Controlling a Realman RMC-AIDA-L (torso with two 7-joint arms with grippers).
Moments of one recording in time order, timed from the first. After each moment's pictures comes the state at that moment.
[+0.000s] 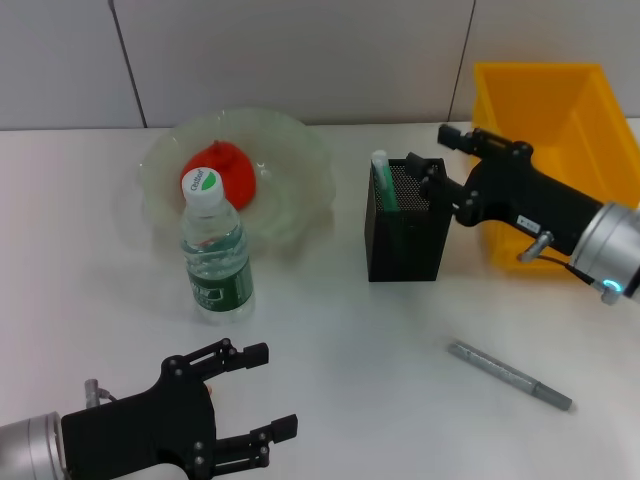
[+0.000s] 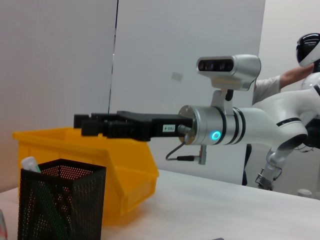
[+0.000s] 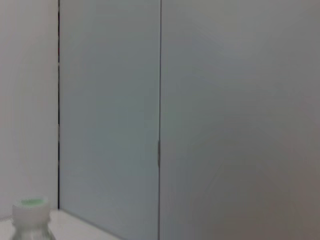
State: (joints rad) left arm -0.33 -2.06 0.96 0.35 1.64 1.64 -0.81; right arm 0.51 2.09 2.00 0.43 2.07 -1.14 0.79
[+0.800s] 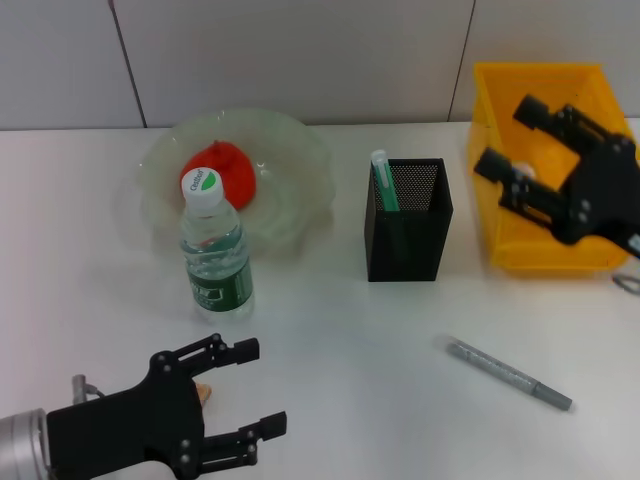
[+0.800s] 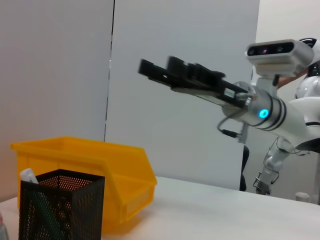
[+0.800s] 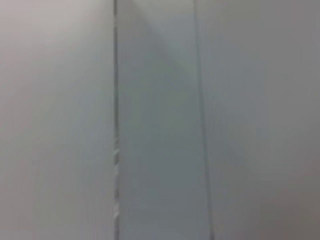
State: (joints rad) left arm -0.33 -2.05 0.95 0.36 1.64 1.68 -0.82; right arm 0.25 2.07 2.00 0.75 2.06 -1.47 1.00
